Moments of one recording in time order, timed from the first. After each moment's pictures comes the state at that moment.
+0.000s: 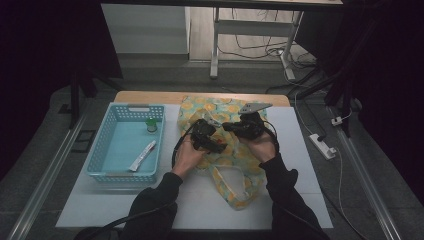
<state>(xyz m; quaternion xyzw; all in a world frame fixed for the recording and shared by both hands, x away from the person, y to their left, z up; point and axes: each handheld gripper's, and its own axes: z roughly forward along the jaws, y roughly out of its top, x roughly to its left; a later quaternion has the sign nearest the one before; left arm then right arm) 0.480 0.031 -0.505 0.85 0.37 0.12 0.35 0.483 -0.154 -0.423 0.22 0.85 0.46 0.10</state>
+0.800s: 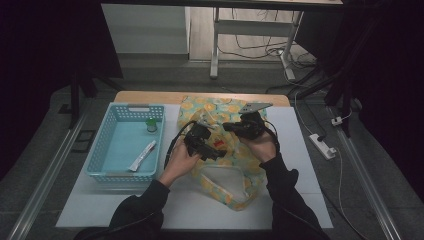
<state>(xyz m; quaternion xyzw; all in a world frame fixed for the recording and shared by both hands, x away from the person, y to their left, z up) 0.438 0.048 -0.467 0.85 0.34 0.03 0.41 0.483 -0.155 -0.422 0.22 0.85 0.46 0.10</state>
